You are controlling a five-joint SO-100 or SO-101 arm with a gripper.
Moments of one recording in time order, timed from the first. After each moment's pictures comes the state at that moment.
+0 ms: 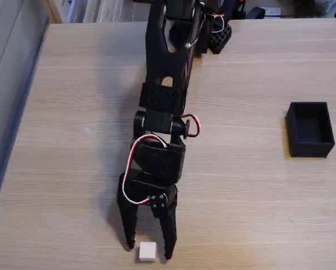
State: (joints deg) arm 15.6 50.8 73.7 9.4 -82.2
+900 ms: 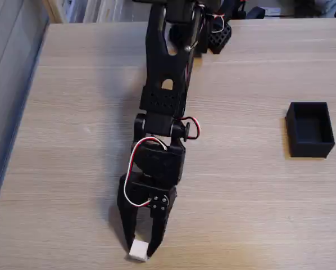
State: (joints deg) arm 15.5 49.4 73.1 8.1 -85.0
